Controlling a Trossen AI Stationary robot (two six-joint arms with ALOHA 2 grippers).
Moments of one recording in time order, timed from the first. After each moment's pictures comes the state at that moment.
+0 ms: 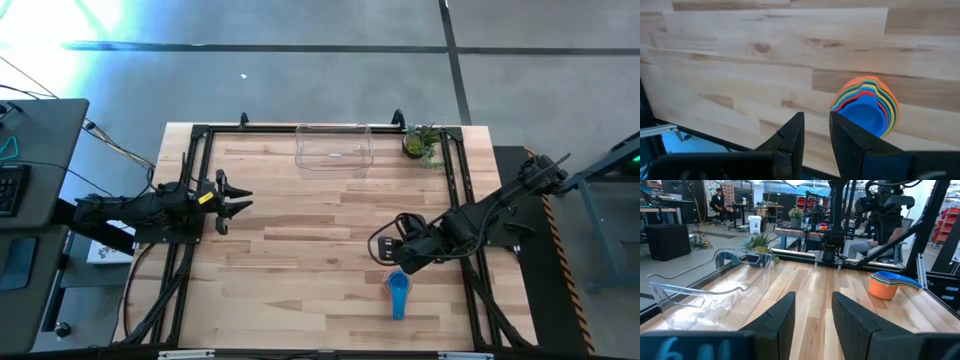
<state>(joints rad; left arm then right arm) -0.01 0.01 0.03 -0.01 -0.17 -0.07 0.54 1.37 1.23 -1.04 0.16 2.04</state>
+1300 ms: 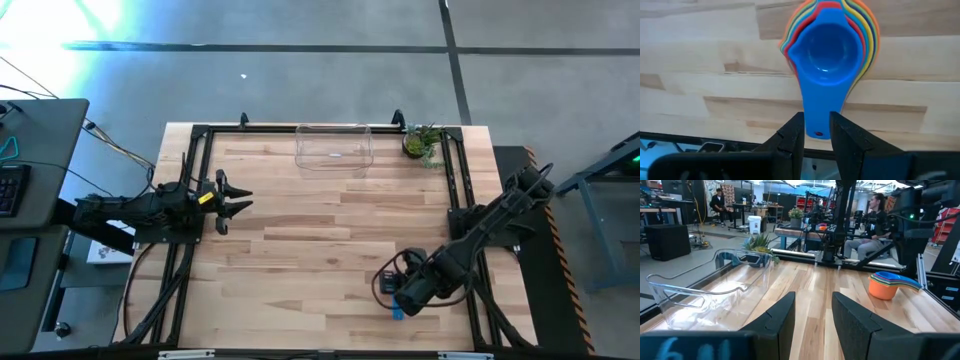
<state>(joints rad) -0.01 0.01 0.03 -0.01 -0.17 -0.08 0.72 1.57 1.23 -0.97 0.03 2.32</state>
